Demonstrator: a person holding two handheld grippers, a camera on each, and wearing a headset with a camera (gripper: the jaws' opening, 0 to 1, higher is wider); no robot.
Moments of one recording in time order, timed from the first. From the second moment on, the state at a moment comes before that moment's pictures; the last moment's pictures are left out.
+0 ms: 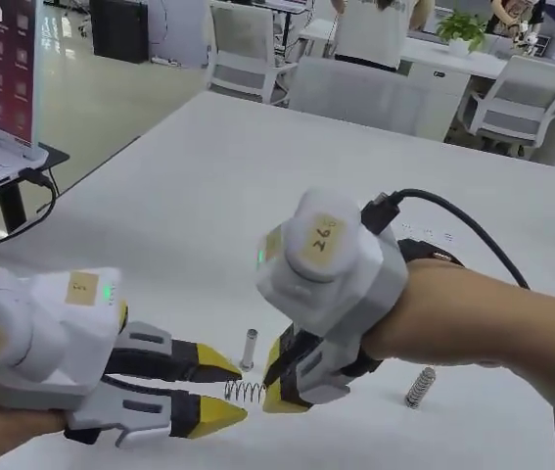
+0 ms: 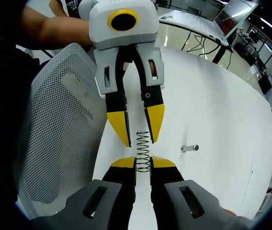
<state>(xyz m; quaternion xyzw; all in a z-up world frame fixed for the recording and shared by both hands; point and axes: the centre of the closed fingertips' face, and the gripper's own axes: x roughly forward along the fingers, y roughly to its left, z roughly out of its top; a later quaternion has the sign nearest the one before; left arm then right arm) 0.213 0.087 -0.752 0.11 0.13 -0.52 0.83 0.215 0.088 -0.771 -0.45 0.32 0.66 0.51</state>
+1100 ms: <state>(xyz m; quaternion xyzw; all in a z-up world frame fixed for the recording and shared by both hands) 0.212 0.086 -0.733 0.10 0.11 -0.54 0.83 0.213 0.081 -0.775 -0.43 0.33 0.66 0.52</state>
